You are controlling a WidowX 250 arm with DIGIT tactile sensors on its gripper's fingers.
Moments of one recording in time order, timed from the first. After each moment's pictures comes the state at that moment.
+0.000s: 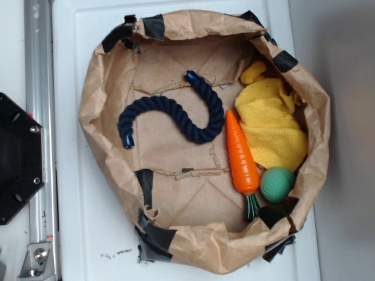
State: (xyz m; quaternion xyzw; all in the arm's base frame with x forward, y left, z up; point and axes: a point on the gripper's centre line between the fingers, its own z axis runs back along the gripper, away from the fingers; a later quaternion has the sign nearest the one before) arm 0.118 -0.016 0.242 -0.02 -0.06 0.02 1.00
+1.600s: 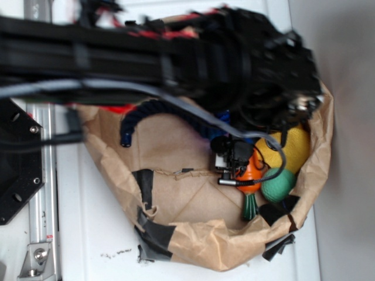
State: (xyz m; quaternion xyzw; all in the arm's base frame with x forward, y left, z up) arm 0.290 -0.012 0.013 -0.05 0.11 -0.13 0.98
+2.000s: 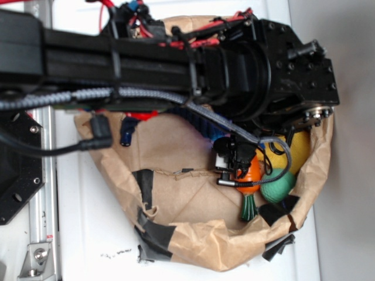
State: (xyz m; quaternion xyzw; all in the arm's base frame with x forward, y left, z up) arm 0.285 -0.013 0.014 -0.04 0.14 -0.13 0.98
